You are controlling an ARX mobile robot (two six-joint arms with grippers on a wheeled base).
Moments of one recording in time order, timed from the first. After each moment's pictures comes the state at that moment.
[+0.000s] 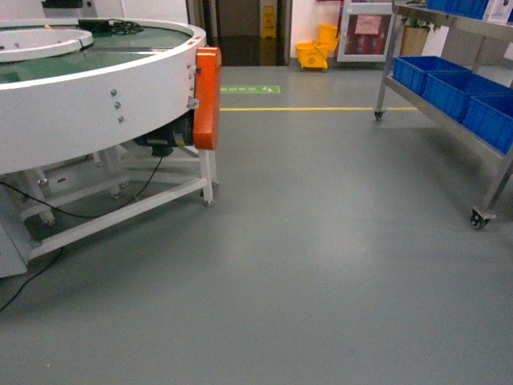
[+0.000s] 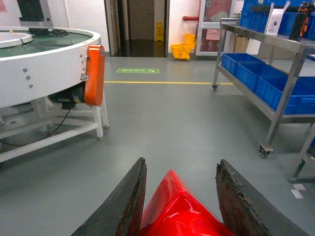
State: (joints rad) left arm 0.00 0.01 0.02 0.00 0.00 0.00; right arm 0.00 0.00 0.01 0.00 0.00 0.01
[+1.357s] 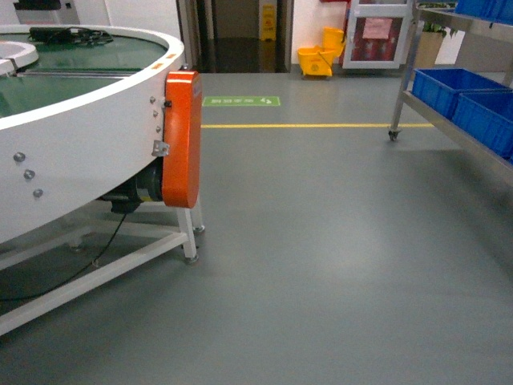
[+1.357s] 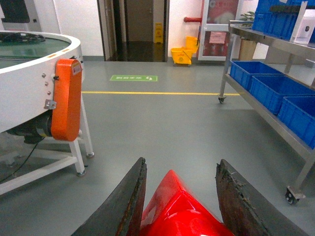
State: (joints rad) left arm 0.00 0.01 0.02 0.00 0.00 0.00; right arm 0.00 0.00 0.01 0.00 0.00 0.01
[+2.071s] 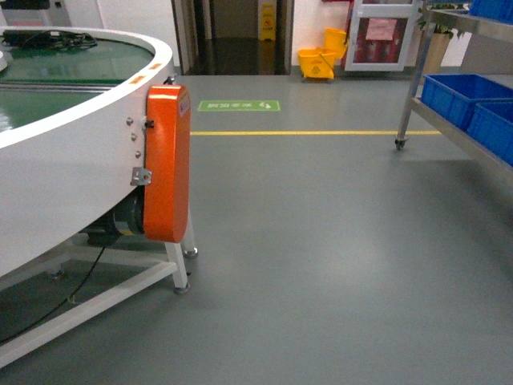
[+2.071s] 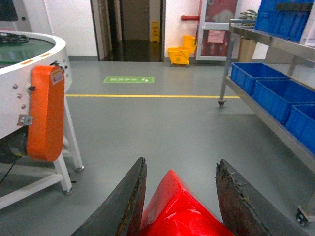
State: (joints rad) left arm 0.00 0.01 0.02 0.00 0.00 0.00; right arm 0.00 0.00 0.01 -0.01 0.00 0.01
